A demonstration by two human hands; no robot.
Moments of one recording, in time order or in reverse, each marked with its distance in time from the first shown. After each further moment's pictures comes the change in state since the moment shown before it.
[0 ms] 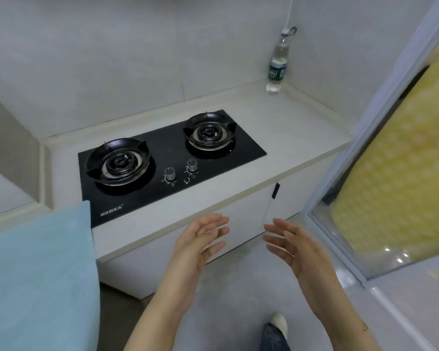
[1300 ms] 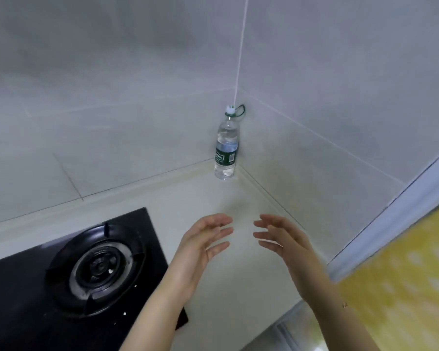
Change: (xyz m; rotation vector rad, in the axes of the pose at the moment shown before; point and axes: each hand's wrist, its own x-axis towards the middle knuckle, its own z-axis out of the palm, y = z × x) left_hand 0.532 0.081 0.291 -0.084 -0.168 0.023; right_hand 0.547 -0.215 -0.151 -0.204 -0.008 -0.145
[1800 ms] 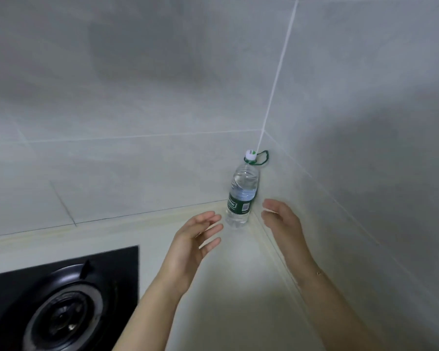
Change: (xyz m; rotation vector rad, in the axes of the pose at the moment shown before) left_hand 0.173 0.050 0.022 -0.210 0.297 0.064; right_hand 0.251 -0.042 0.004 -0.185 -0.072 -0.172
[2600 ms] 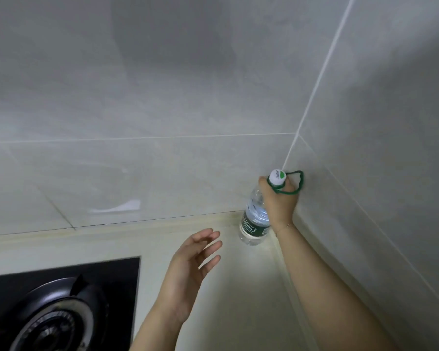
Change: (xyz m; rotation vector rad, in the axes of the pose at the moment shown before) left_hand 0.085 -0.018 -0.019 -0.102 0.174 -0.020; right_hand 0.197 0.050 0.082 -0.053 0.246 -0.171
